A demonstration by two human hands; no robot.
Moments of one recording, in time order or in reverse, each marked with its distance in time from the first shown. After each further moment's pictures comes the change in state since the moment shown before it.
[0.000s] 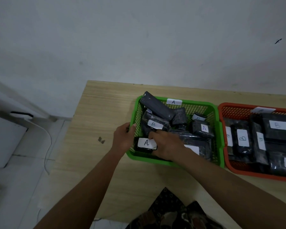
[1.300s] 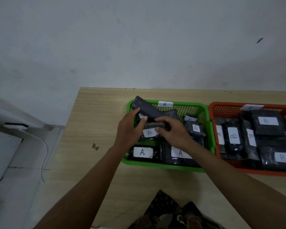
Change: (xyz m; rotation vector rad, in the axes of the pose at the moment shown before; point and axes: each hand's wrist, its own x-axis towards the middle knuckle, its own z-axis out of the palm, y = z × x) left_hand 0.004 0.065 0.017 0.065 -0.010 0.365; right_hand -0.007 0.047 -0.028 0.855 0.369 0.155
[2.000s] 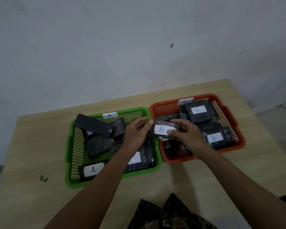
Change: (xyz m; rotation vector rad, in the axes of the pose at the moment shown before) left_hand -0.012 0.134 0.157 -0.453 -0.344 -0.254; right_hand -0.112 0.065 -0.178 0.400 0.413 0.329
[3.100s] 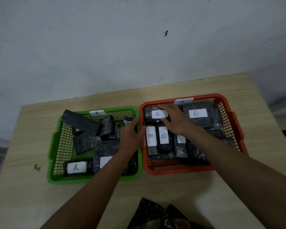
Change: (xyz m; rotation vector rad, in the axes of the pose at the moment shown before) left_hand 0.030 -0.016 0.067 0.628 0.216 0.191; right_hand 0.138 0.020 -0.041 -0.818 -0.344 -0.250
